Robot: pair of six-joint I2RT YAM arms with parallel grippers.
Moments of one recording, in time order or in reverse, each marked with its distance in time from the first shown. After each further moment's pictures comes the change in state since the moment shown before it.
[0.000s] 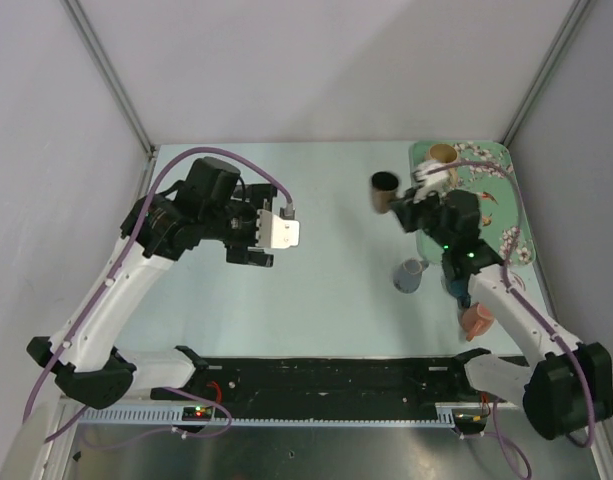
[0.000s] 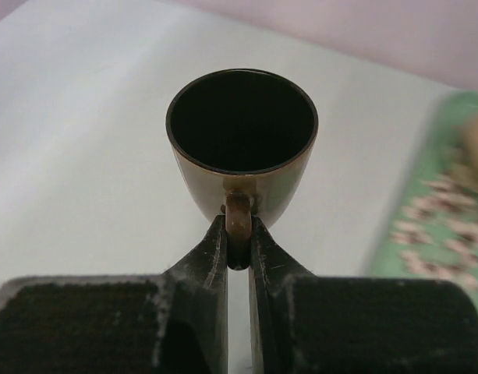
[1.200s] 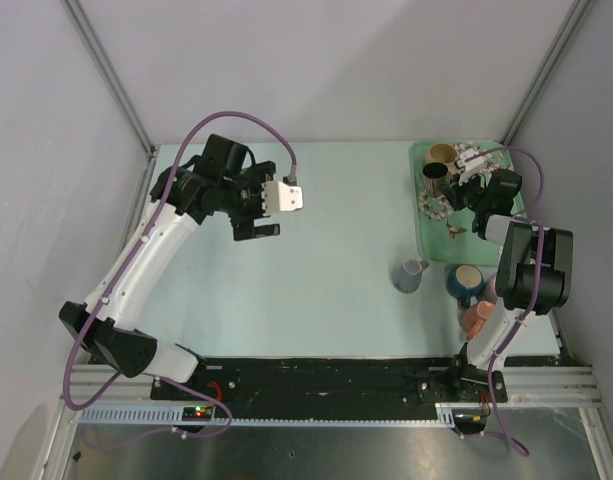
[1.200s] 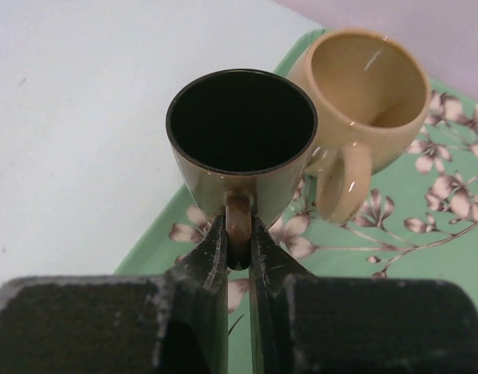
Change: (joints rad) left arm 0.168 0.188 0.027 0.068 0.019 -0.046; right arm -0.642 0.705 0.207 0.377 -0.416 -0.365
